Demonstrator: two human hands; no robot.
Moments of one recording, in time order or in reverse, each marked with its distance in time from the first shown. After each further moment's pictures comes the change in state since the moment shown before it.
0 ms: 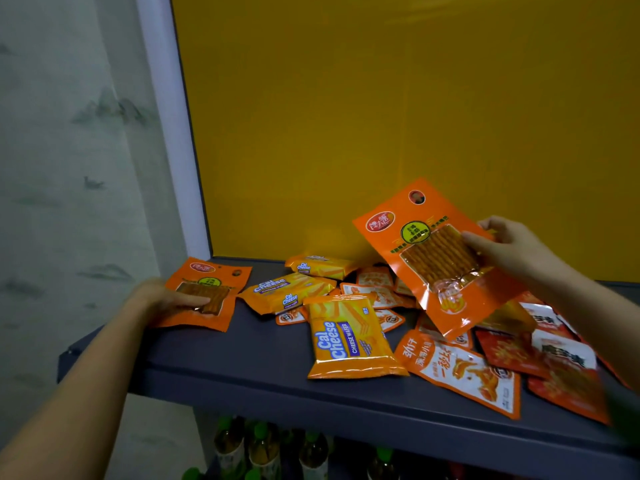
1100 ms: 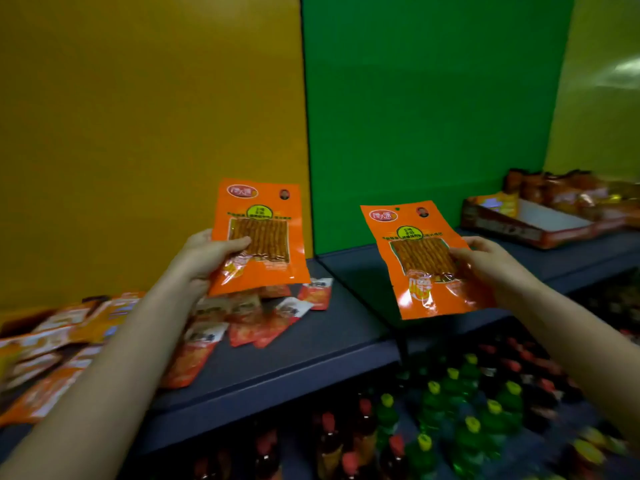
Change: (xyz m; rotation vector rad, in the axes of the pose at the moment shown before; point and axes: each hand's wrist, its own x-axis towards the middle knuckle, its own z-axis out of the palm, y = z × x) left_hand -0.342 0.304 0.232 -0.810 -0.745 0.645; right_hand -0.208 0.108 -0.351 0.221 0.548 0.456
